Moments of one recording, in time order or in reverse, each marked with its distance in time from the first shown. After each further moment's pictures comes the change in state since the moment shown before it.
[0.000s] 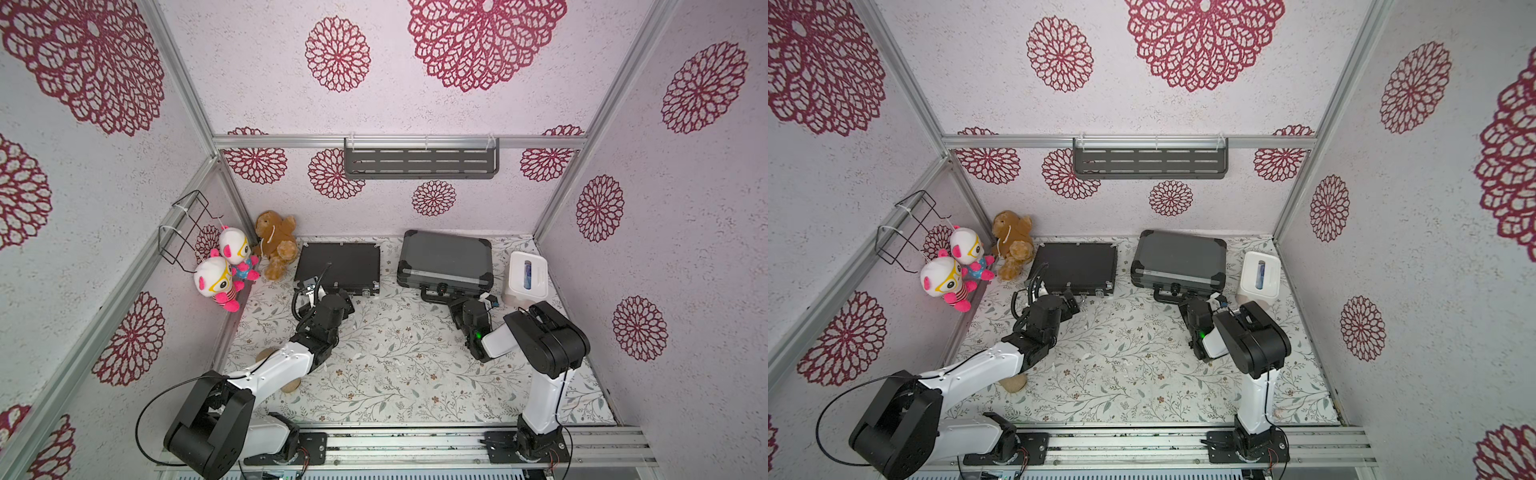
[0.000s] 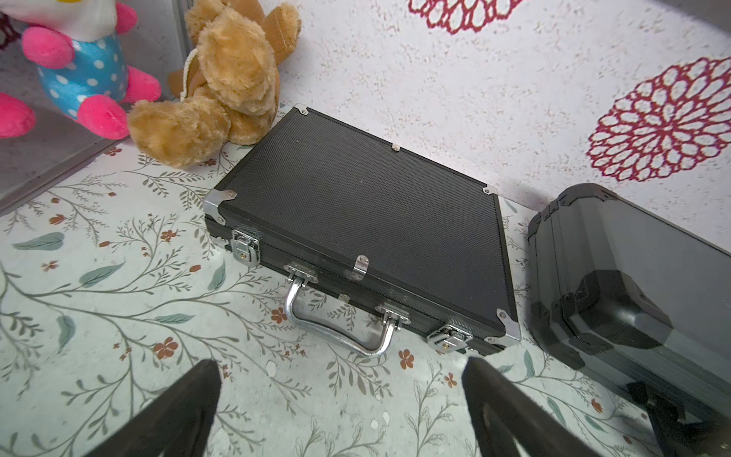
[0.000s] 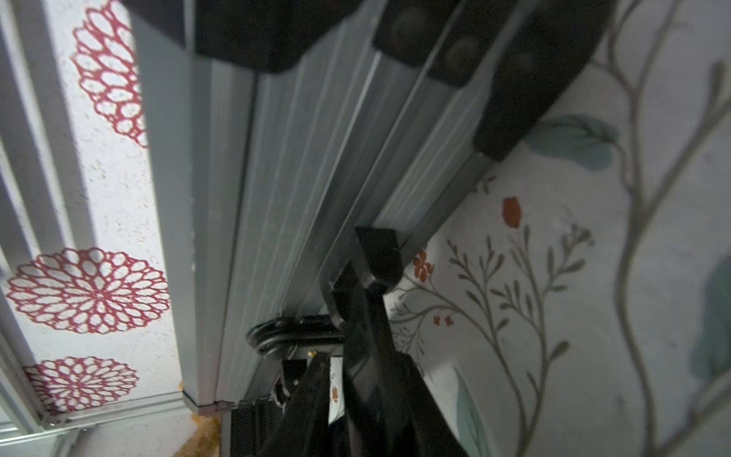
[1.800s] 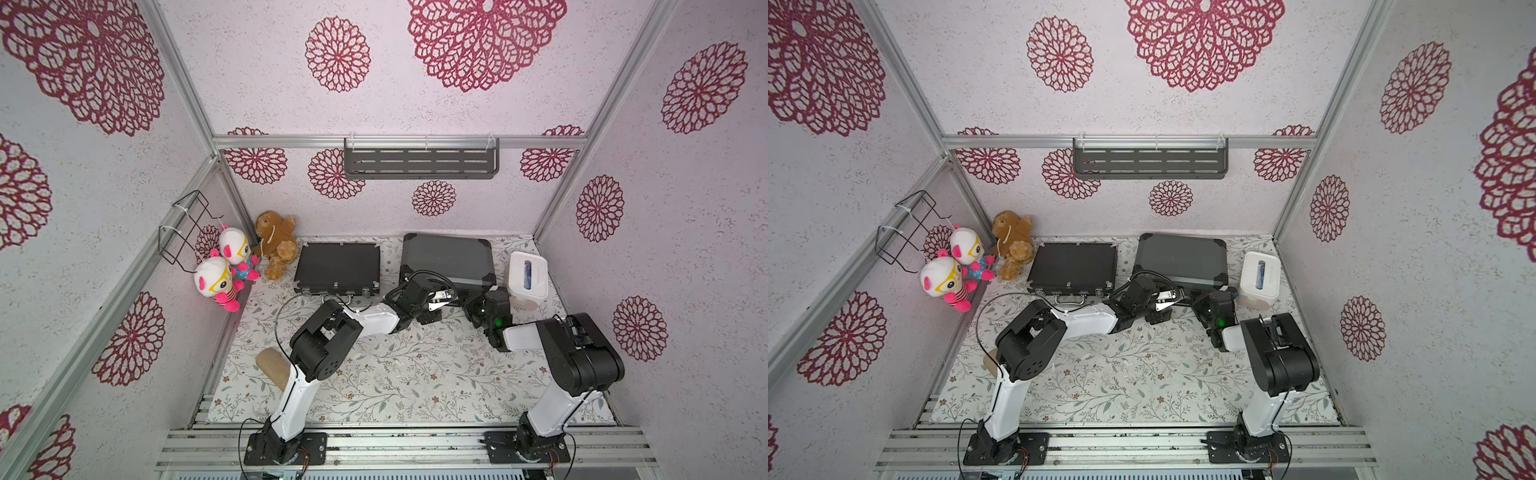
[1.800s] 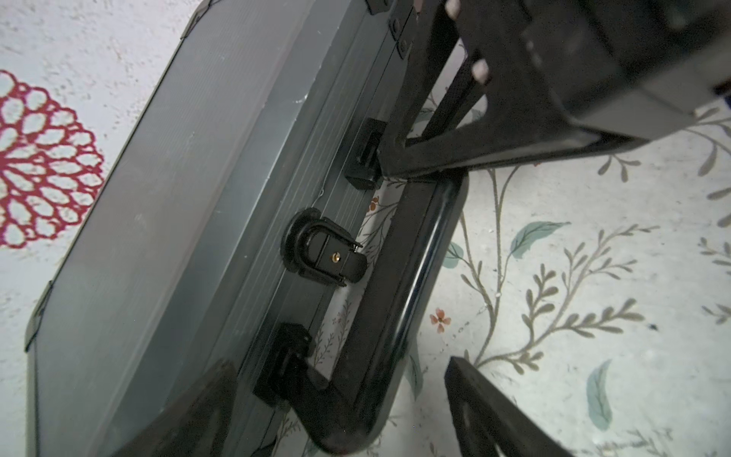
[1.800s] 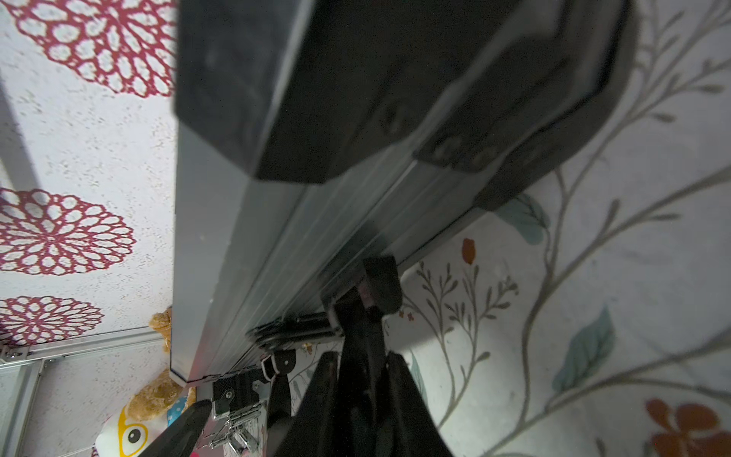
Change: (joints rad) left arm -0.312 0.849 0.808 -0.018 0.576 1.275; right arm -0.190 -0.185 0.019 -0.340 -0.360 -0.211
